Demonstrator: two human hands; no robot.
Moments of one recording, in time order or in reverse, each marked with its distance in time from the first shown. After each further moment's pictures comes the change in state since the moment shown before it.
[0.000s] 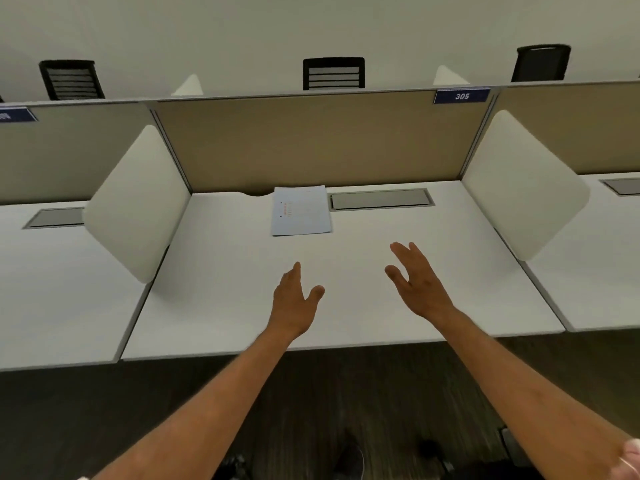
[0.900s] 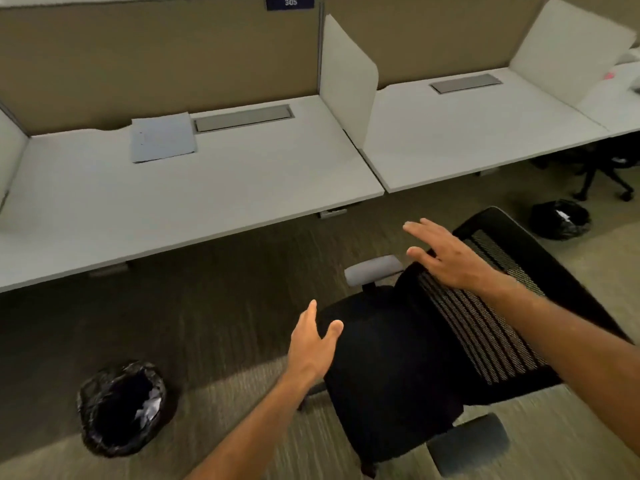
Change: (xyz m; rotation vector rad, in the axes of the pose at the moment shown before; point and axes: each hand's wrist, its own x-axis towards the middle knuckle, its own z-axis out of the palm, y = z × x) left_hand -0.442 0.061 0.319 -0.143 -0.351 -0.069; right_hand -0.460 0.222 -0.216 -0.197 -0.096 0.122
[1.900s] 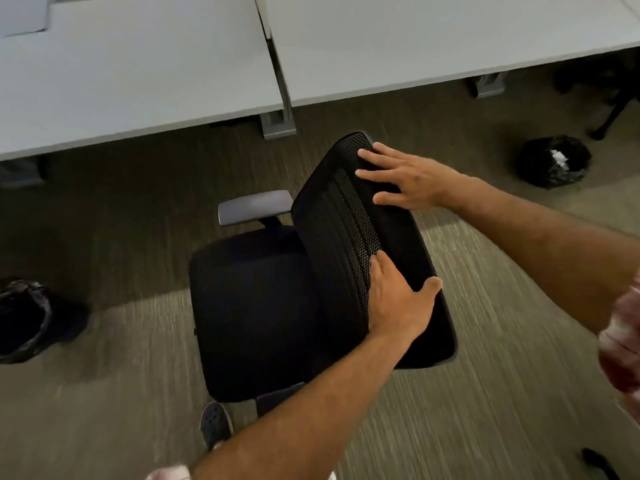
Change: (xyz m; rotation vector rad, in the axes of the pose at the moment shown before) left_hand 0.040 0.235 0.544 -0.047 -0.076 -0.150; right_hand 0.036 0.428 -0.082 -0.377 -0.369 -0.482
